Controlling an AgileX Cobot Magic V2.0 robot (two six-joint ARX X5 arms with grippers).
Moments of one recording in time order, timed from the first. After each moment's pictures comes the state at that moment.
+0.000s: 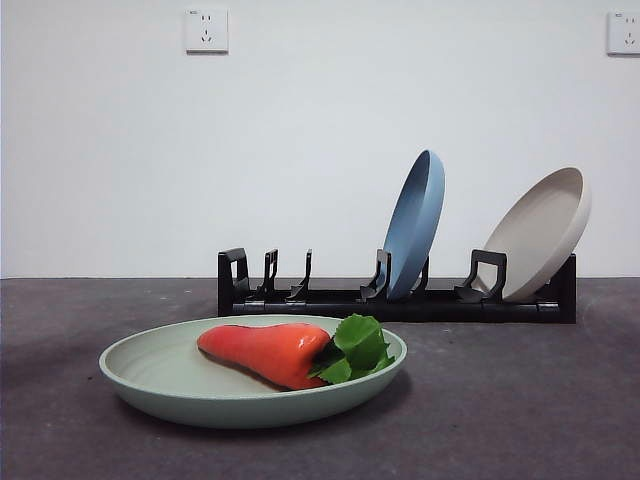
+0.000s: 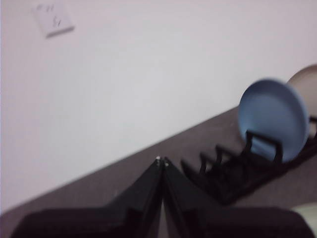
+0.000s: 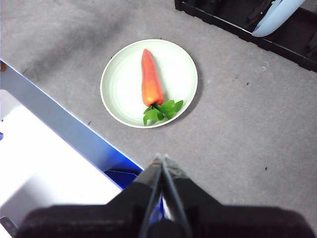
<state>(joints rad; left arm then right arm) -0.17 0.30 0.39 -0.03 0.13 0.27 0.87 0.90 1.37 -1.27 0.06 0.20</state>
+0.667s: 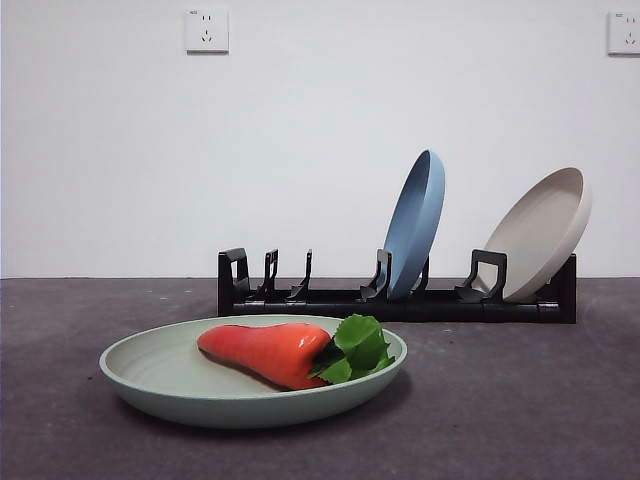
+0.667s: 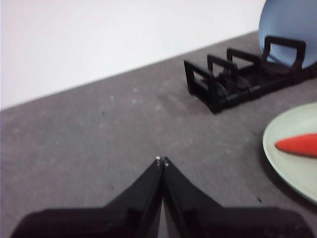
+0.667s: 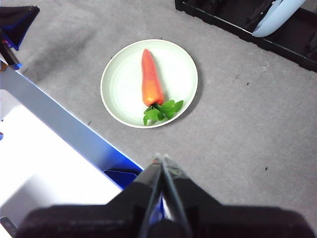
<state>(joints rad) -0.09 0.02 0.02 -0.13 0.10 0.23 0.87 0.90 1.37 -1.27 0.06 0.20</state>
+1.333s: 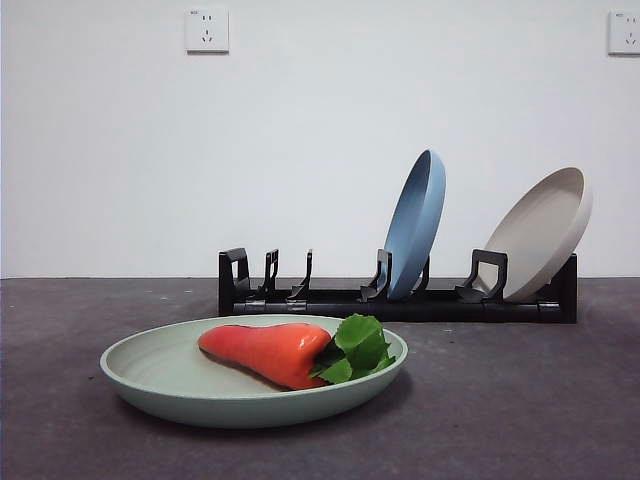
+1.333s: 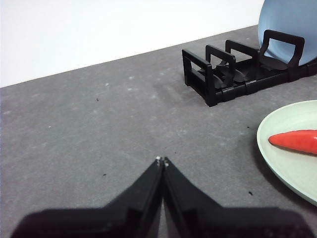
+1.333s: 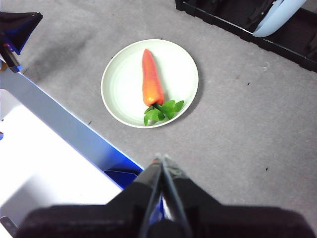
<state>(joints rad) -0.09 0.01 0.02 -0.18 0.11 0.17 0.87 0.90 1.37 -1.27 0.06 0.20</state>
